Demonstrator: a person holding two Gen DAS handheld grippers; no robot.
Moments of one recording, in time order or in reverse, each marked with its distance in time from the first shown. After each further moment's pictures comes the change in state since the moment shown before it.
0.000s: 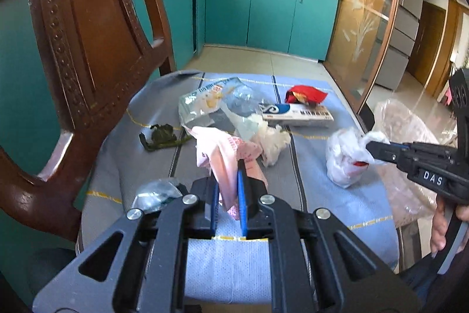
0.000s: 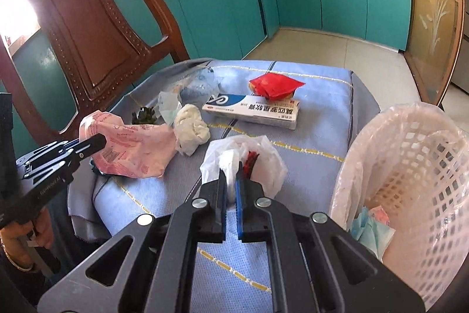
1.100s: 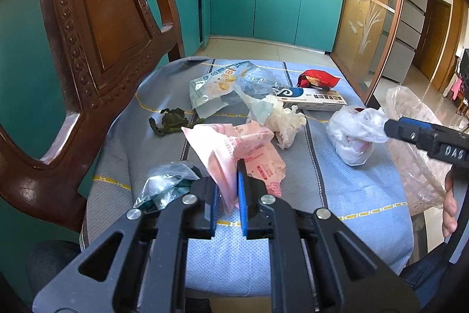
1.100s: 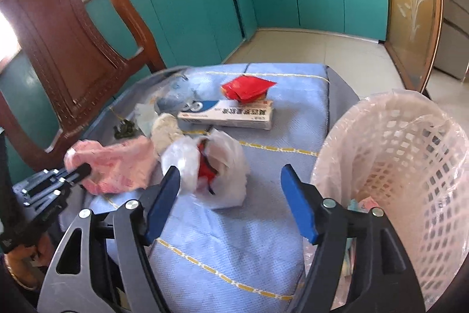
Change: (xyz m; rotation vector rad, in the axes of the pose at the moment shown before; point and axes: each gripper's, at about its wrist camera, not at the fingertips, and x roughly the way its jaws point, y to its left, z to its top) left arm 0.004 0.013 -0.012 -0.001 0.037 0.033; right arm -0.004 -0.013 0.000 0.066 -0.027 -0.103
